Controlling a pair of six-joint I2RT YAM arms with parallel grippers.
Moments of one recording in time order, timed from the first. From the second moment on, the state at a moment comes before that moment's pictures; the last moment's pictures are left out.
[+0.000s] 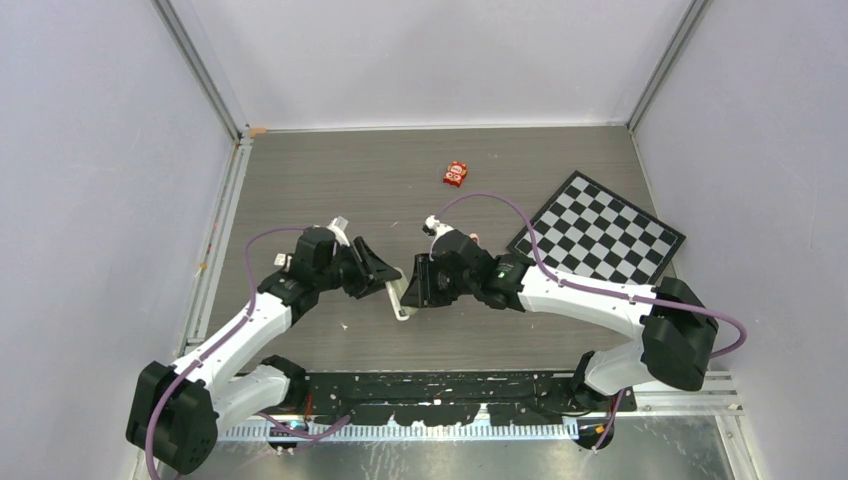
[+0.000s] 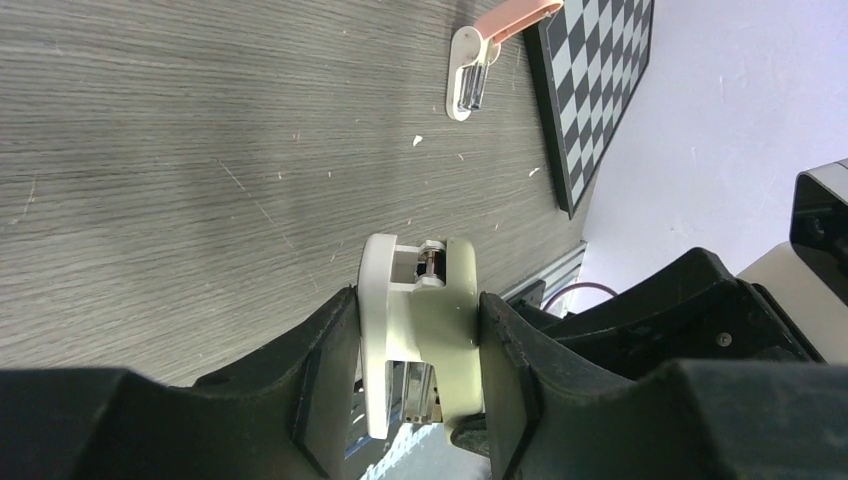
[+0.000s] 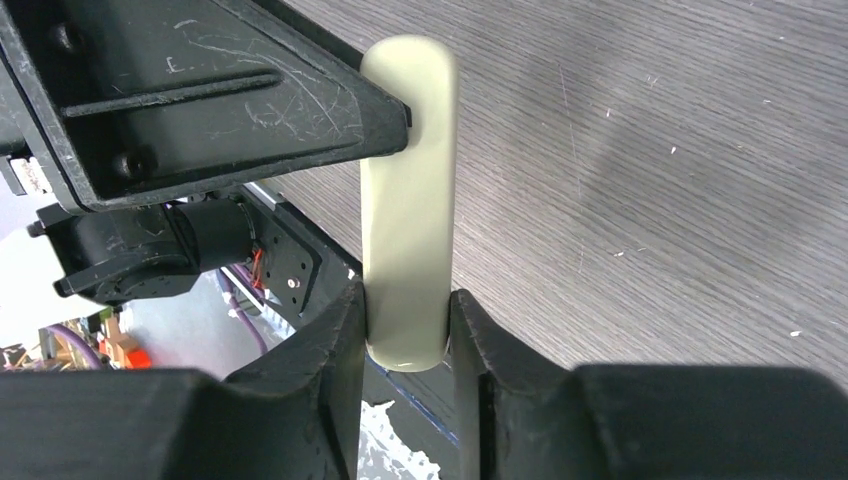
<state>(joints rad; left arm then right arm) -0.44 1.00 0.56 -0.20 0.40 -1.02 1.01 1.41 0.95 -0.24 -0.11 0.82</state>
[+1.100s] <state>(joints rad) -0.51 1.02 0.62 -0.09 0.51 -0.84 1.01 1.16 0.92 -0.31 0.17 0.84</state>
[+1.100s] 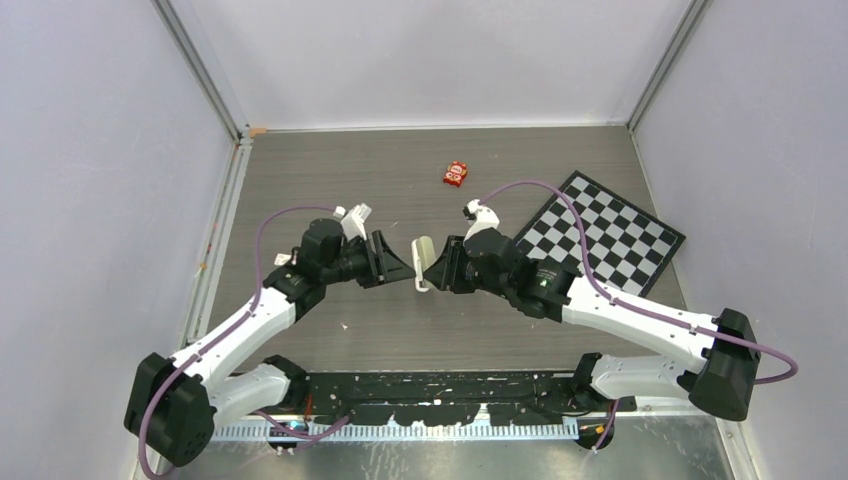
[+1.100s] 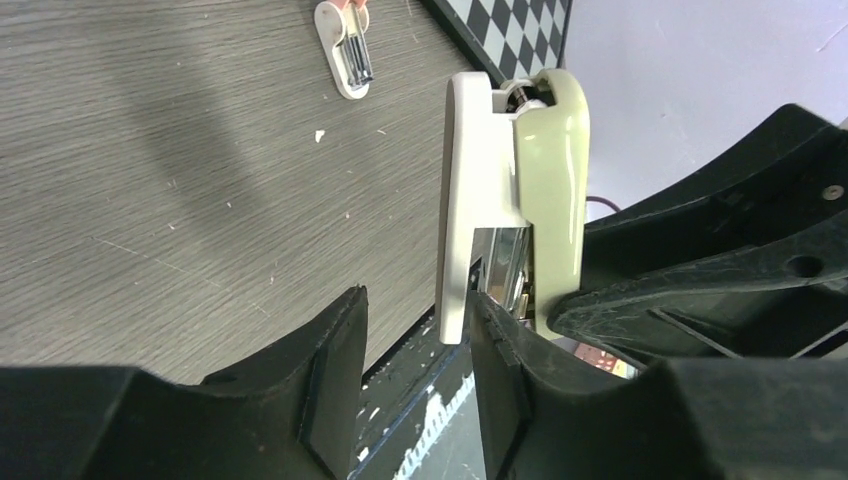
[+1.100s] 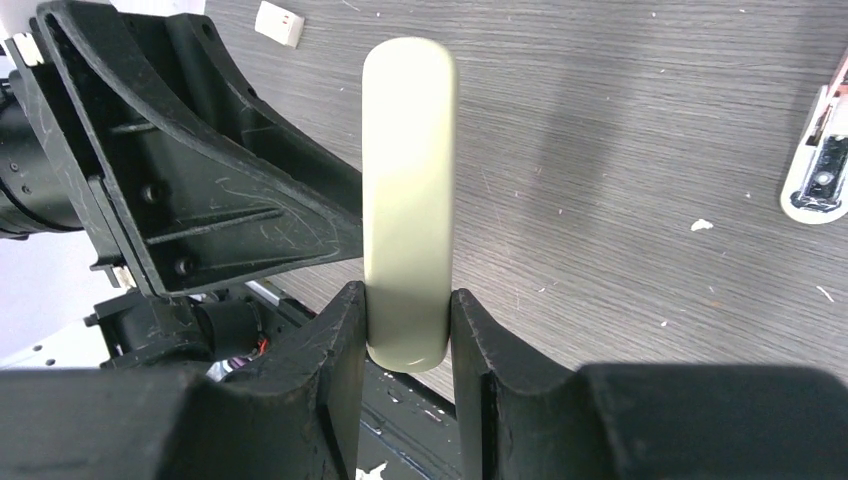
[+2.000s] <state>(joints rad) -0.59 1.18 0.66 -0.05 0.44 -0.73 0.99 1.22 0.90 -0.28 0.16 0.84</state>
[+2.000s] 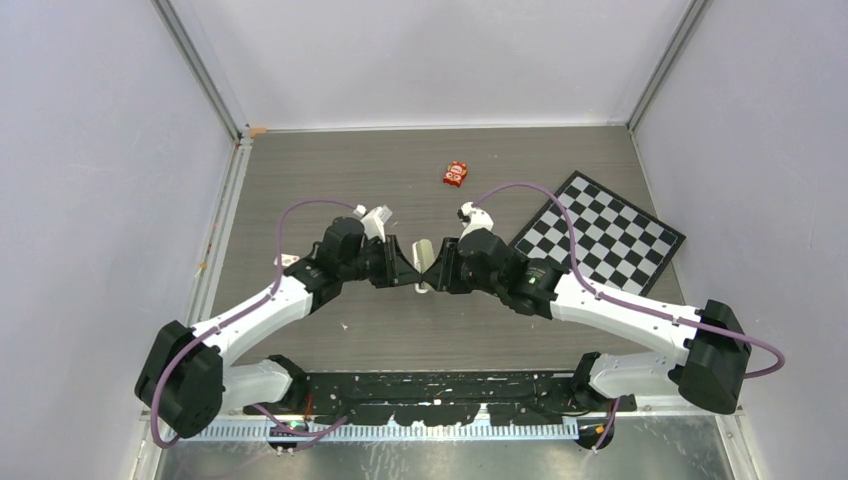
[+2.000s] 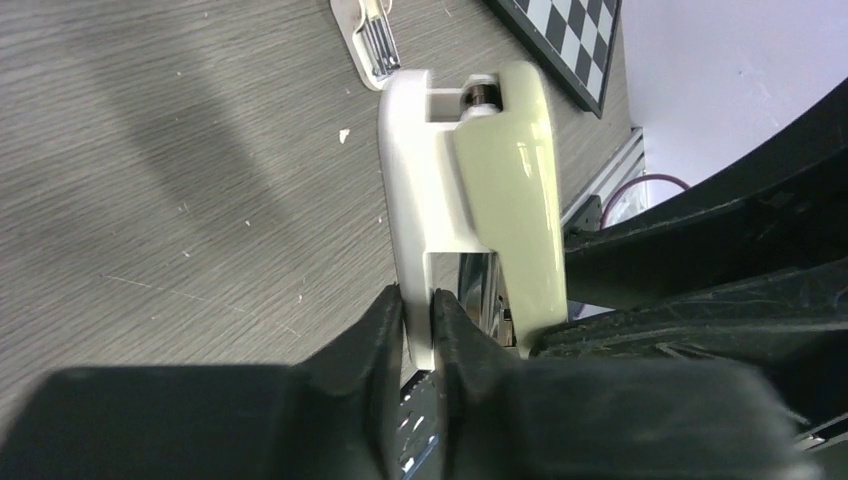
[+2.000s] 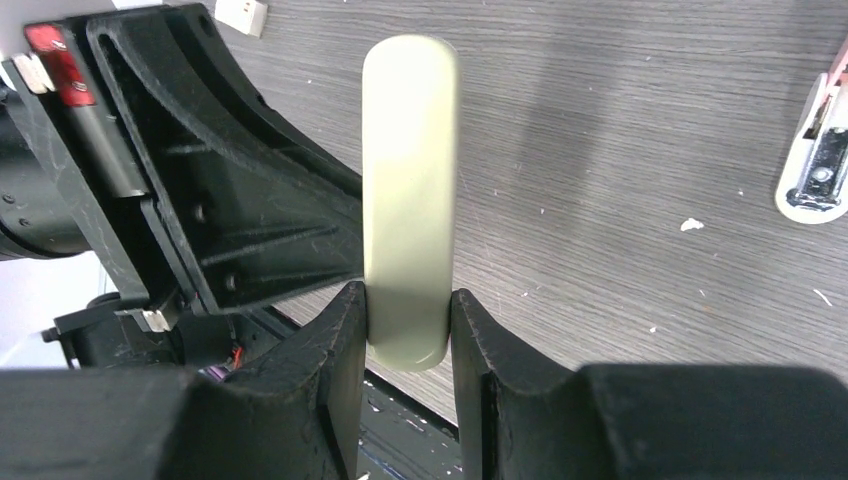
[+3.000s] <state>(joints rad) -0.60 1.05 0.60 -0.04 0.30 -0.74 1.00 1.17 0.84 -0.21 0.15 0.79</state>
